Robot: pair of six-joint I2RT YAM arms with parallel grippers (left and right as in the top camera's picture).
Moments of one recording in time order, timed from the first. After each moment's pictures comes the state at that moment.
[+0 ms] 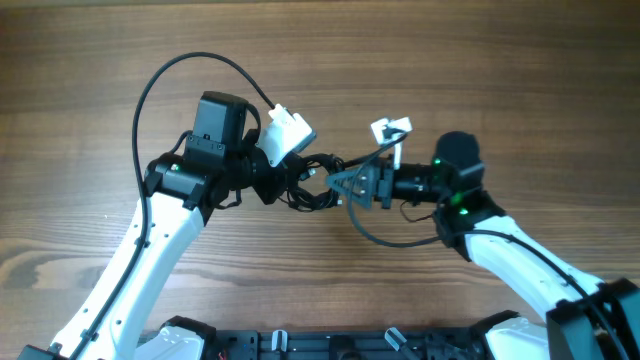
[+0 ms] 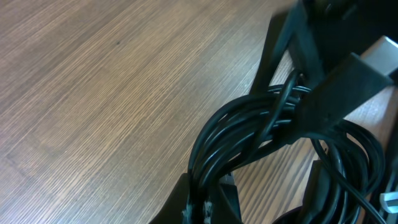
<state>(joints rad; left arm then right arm) -0.32 1.31 1.07 -0.71 0.51 0.43 0.38 1.41 0.56 0.61 -1.02 0.76</state>
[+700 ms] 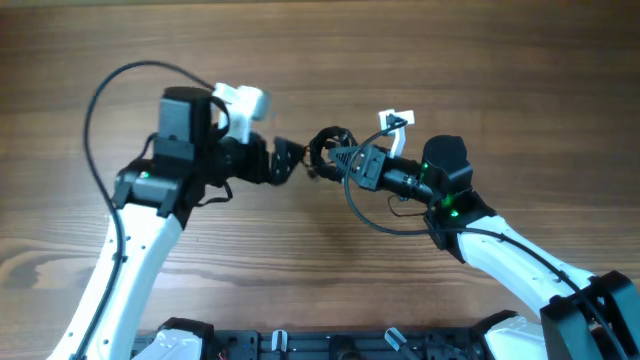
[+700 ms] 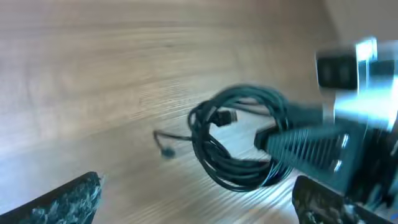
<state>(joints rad) -0.20 1.25 1.07 -0.67 0.52 -0.20 0.43 1.42 0.56 0.64 -0.67 0.95</state>
